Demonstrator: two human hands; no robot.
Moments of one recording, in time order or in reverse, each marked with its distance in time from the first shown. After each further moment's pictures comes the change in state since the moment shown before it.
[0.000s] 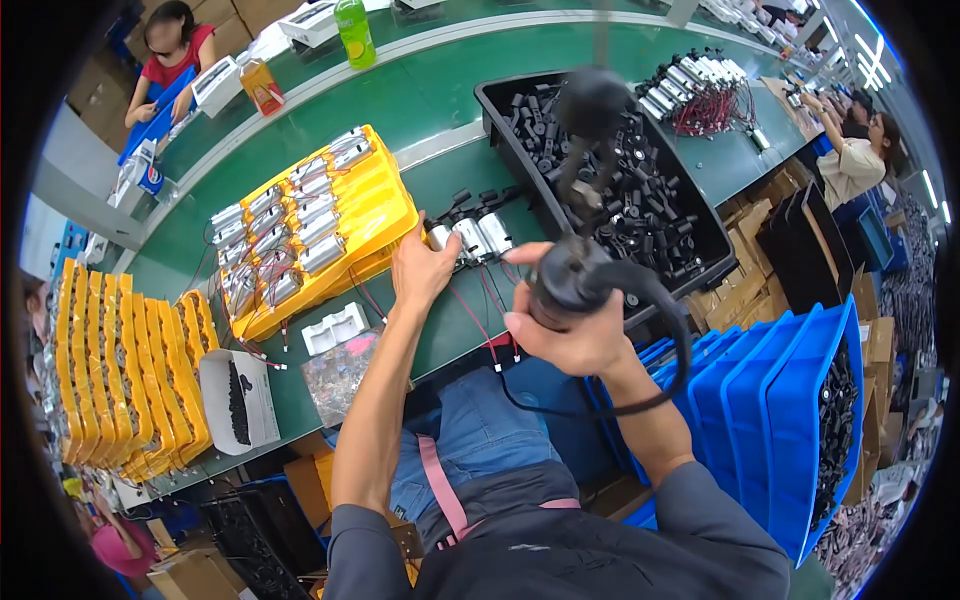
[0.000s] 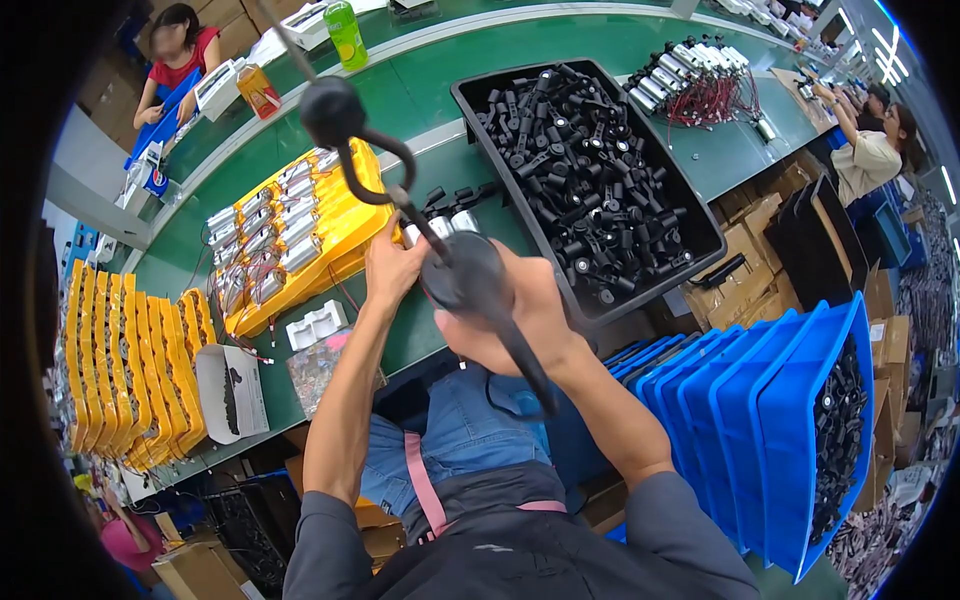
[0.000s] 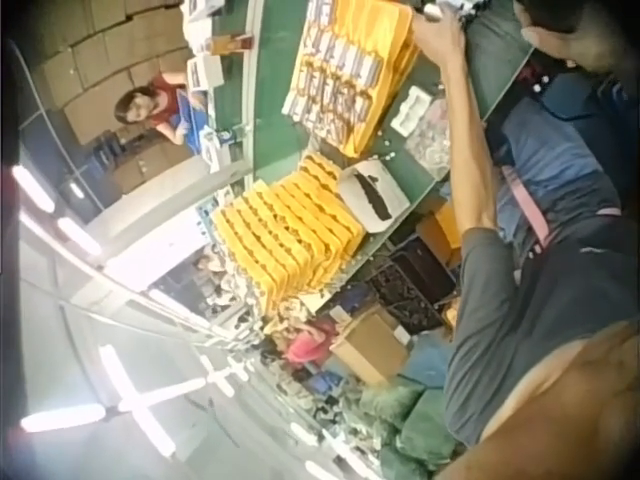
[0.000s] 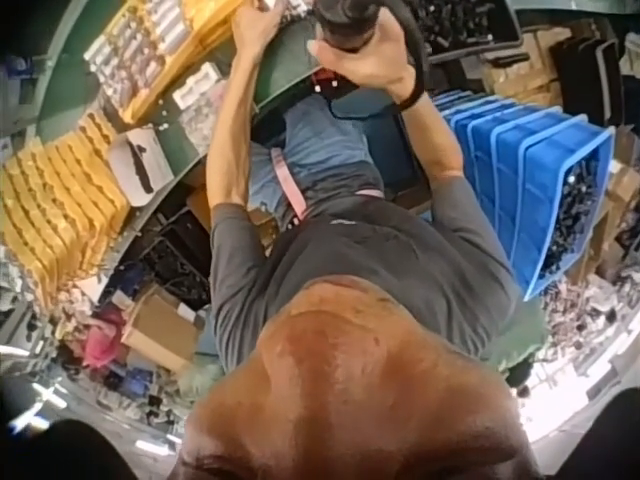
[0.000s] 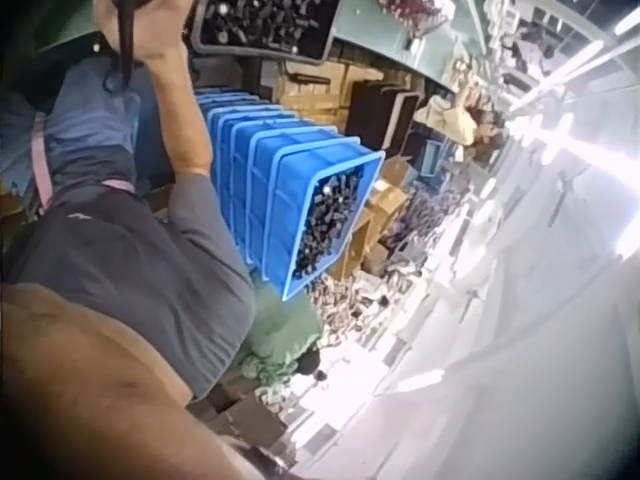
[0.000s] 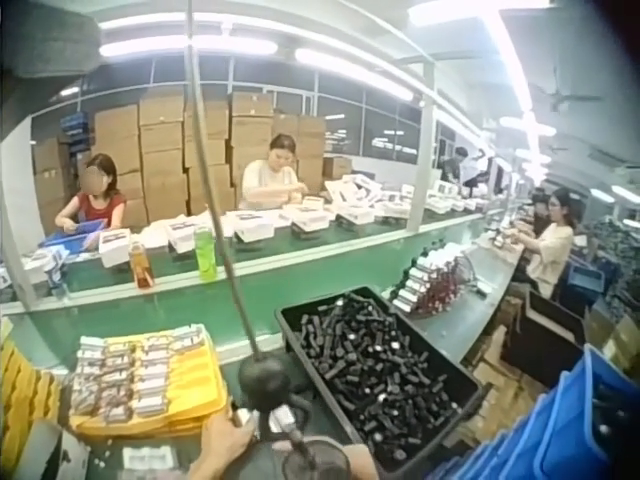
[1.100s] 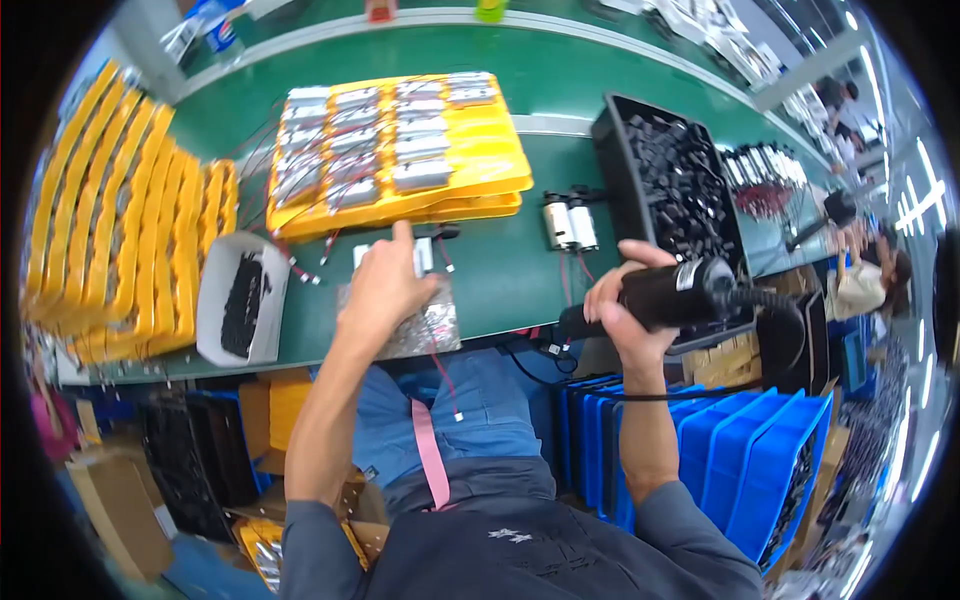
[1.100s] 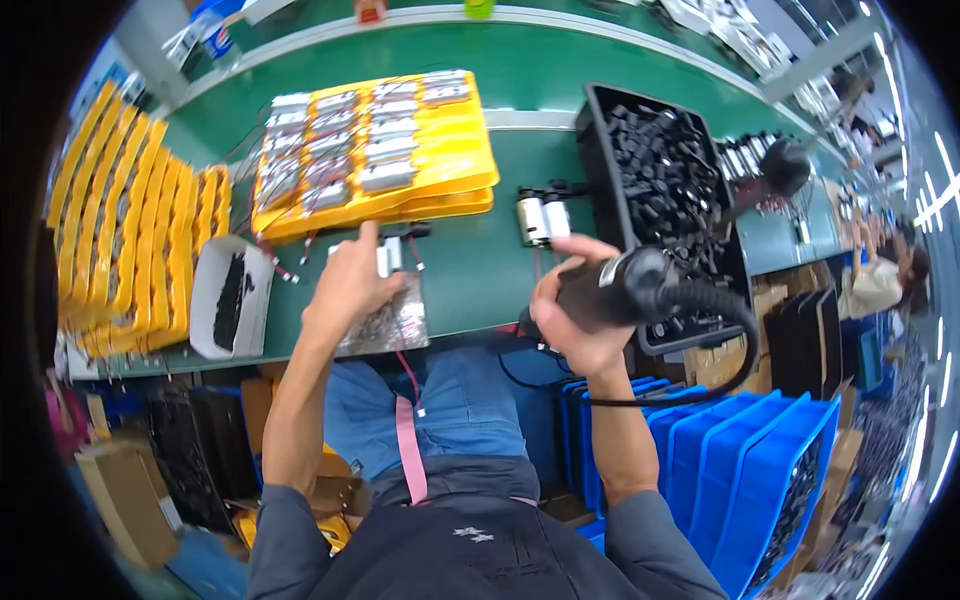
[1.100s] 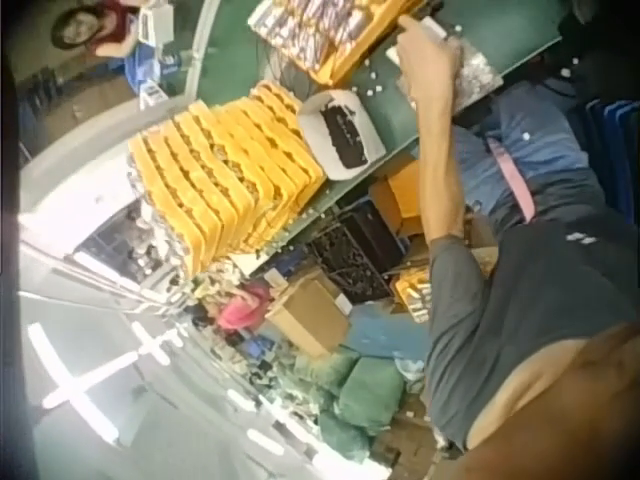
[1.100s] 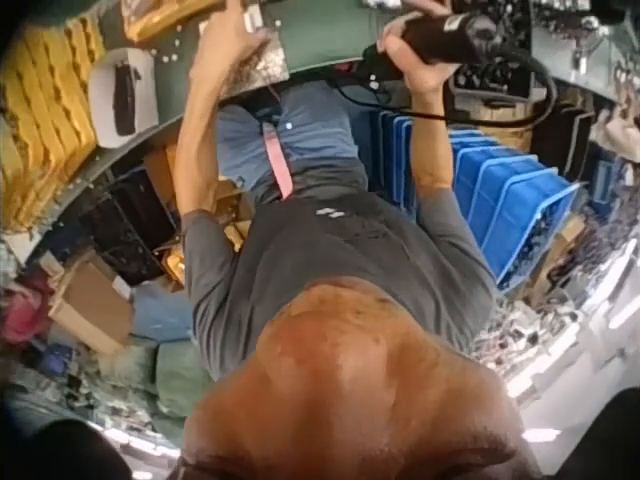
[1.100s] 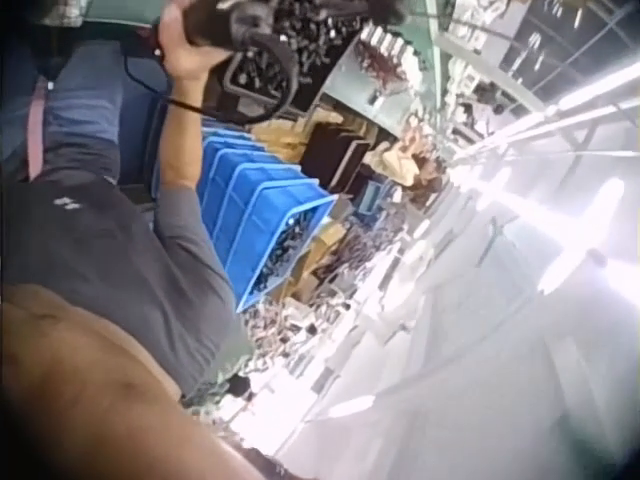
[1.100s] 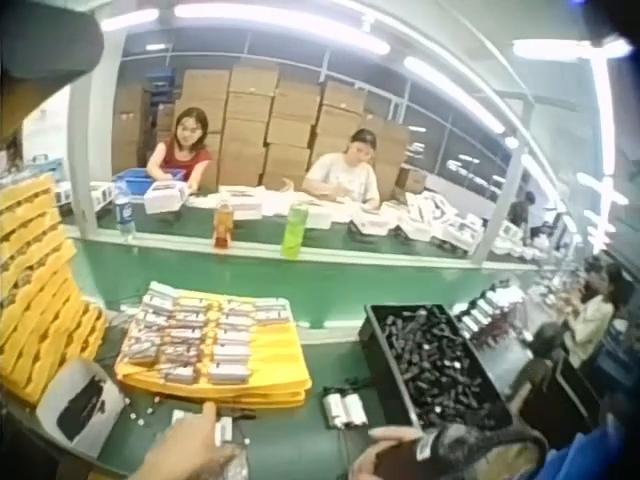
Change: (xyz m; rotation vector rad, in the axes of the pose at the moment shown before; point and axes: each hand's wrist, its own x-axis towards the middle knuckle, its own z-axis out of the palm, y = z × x) left_hand -0.091 -0.061 -0.122 0.320 -0.121 -0.131; right_hand 0.011 0.019 0.047 0.316 0.094 -0.031
